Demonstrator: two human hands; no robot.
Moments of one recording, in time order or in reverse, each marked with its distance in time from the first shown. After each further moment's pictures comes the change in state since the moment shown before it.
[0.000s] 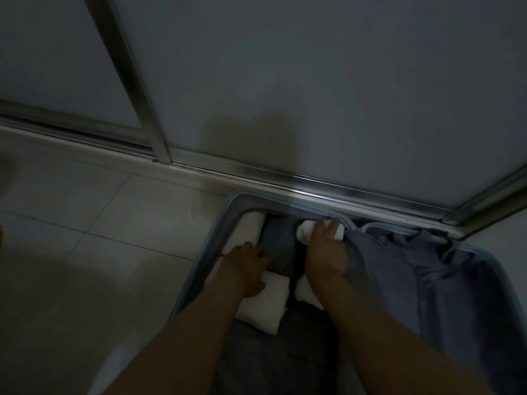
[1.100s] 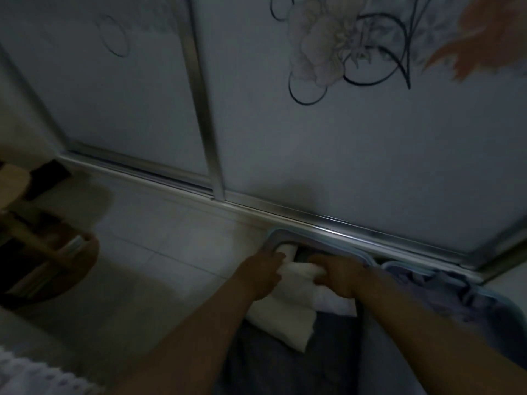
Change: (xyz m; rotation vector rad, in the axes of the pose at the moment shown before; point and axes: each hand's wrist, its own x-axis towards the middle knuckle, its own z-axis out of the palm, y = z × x) left_hand -0.097 -0.020 -0.077 -0.293 0.256 -0.123; right_hand -0.031 -0.017 -0.138 0.036 -0.413 -0.636
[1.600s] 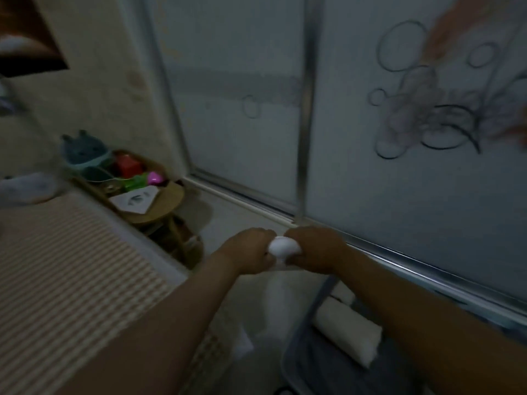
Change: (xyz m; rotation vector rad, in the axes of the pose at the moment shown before) left_hand -0.232 -0.055 -0.183 0.080 0.284 -0.180; right_hand -0.042 -0.264 -0.103 -0.178 0.320 -0.507
